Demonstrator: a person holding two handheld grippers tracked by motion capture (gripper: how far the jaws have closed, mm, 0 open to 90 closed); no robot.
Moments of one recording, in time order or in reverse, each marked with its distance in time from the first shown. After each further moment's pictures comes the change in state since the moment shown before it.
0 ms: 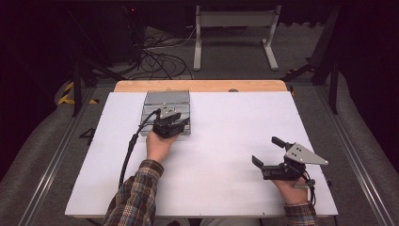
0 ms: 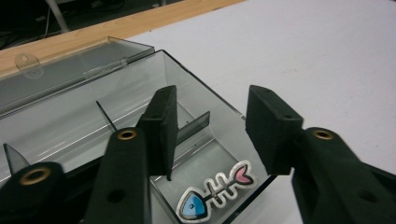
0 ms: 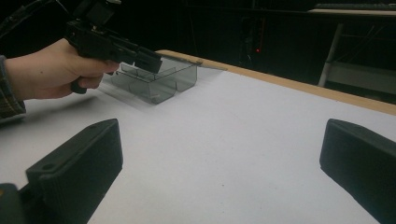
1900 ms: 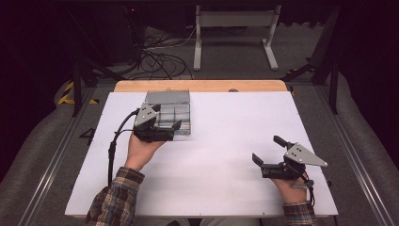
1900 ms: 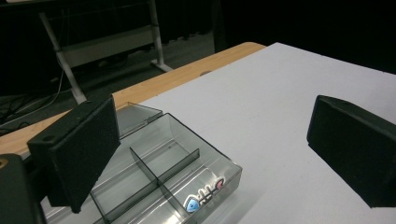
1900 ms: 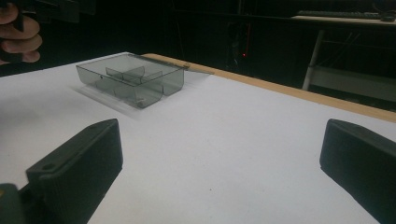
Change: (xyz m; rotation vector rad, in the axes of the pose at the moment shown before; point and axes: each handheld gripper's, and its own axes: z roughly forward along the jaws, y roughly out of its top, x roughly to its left) left arm -0.007 0.016 -0.088 -0.206 -0.018 0.081; right arm 0.001 -0.001 0.001 -0.019 -0.060 -0.009
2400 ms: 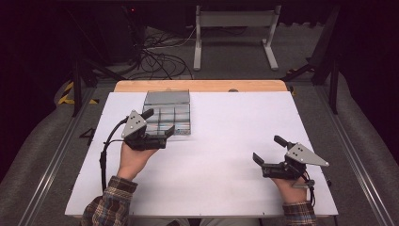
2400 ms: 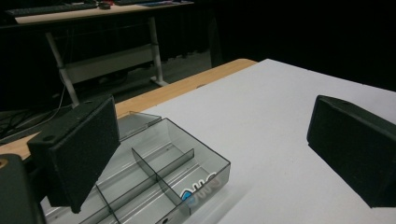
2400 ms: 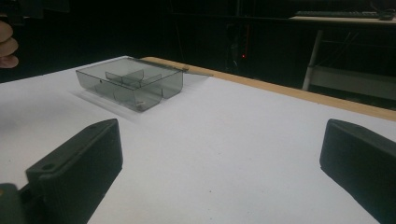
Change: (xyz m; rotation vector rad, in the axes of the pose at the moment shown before) left arm -0.005 -0.010 -0.030 -0.074 -0.009 0.003; right arm -0.002 0.000 -0.001 -0.007 -0.002 0.019
